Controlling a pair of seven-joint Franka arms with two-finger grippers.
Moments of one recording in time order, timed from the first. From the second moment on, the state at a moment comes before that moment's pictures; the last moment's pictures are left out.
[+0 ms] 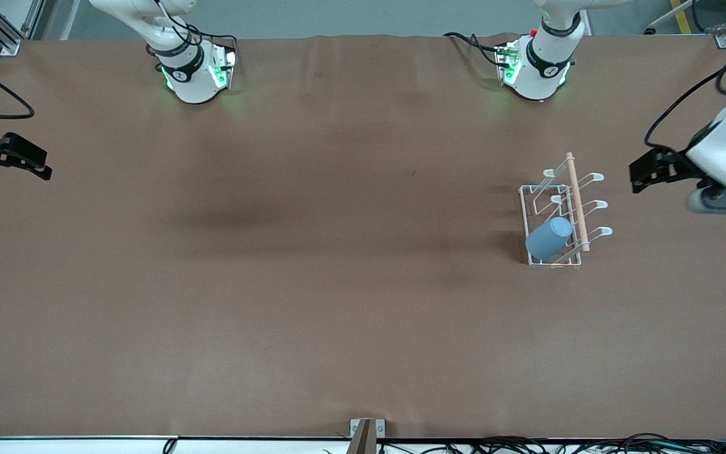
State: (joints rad) left arm 0.08 0.18 -0.24 -1.27 0.12 1.42 -0.06; right arm -0.06 0.00 0.01 -1.56 -0.02 1.57 -0.07
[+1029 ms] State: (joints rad) left arm 0.08 -0.16 -0.18 -1.65 0.01 1.48 -0.06; right arm -0.06 0.00 0.01 -1.56 -0.02 1.57 -0.07
